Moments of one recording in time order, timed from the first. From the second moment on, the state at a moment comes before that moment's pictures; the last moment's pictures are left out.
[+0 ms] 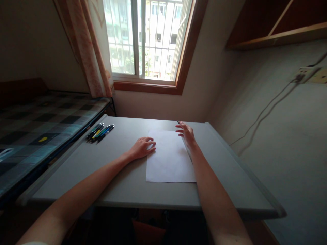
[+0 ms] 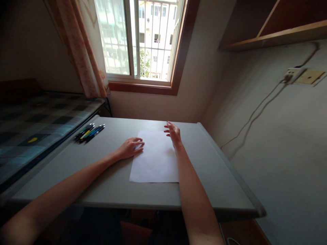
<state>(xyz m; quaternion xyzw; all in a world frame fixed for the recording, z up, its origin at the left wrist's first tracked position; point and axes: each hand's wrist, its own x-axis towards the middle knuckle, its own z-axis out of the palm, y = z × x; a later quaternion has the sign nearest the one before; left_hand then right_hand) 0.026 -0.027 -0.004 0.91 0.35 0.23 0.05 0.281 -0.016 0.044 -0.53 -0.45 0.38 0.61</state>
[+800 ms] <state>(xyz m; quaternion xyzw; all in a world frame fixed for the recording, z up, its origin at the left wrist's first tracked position) 0.014 -0.019 0.003 0.86 0.43 0.26 0.06 0.287 -0.017 0.043 -0.45 -0.35 0.46 0.68</state>
